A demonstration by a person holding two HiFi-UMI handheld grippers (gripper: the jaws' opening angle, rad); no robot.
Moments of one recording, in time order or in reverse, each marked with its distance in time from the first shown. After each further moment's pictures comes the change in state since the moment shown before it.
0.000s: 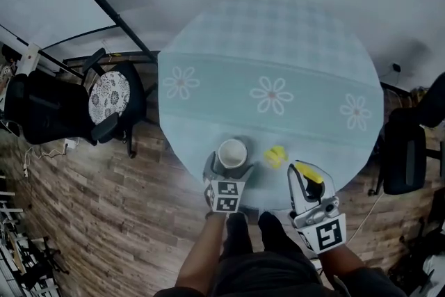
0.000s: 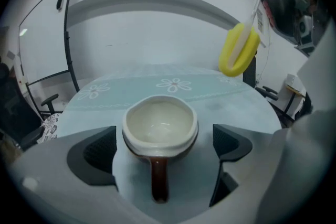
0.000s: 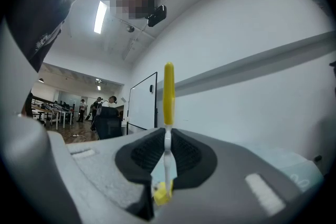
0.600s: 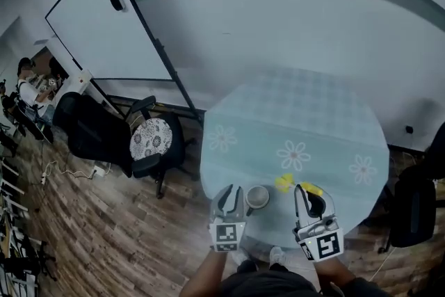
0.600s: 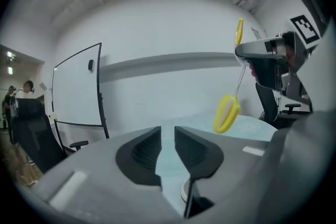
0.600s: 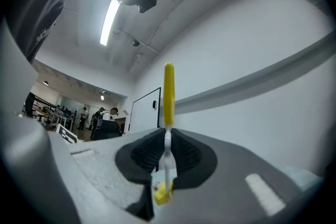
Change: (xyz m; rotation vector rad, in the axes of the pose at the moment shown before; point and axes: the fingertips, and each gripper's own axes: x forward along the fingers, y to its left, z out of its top) left arm -0.208 0.045 0.160 0.048 -0.522 0.279; right arm -0.001 0.027 0.111 -0.016 -0.173 0.037
